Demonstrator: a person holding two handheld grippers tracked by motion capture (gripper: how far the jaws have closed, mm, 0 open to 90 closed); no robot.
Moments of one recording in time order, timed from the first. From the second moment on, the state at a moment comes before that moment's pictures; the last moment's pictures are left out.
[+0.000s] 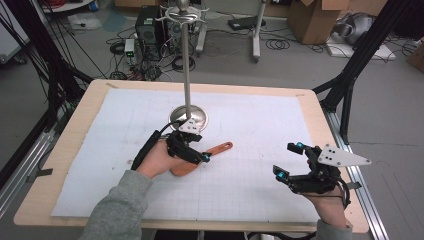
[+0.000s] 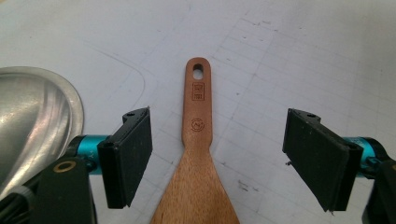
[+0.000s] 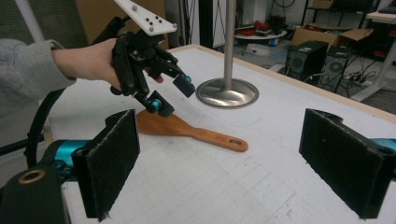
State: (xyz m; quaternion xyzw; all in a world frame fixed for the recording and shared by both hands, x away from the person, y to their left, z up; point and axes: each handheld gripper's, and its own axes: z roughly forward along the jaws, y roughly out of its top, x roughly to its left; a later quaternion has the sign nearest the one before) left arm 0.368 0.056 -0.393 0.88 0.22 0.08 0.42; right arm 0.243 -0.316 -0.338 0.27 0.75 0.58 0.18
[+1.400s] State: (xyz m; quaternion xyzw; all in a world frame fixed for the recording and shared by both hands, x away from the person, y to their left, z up) left arm 0.402 0.010 -0.423 0.93 0.21 0.06 0.29; right arm 0.236 -0.330 -0.339 0.28 0.74 0.59 0.18
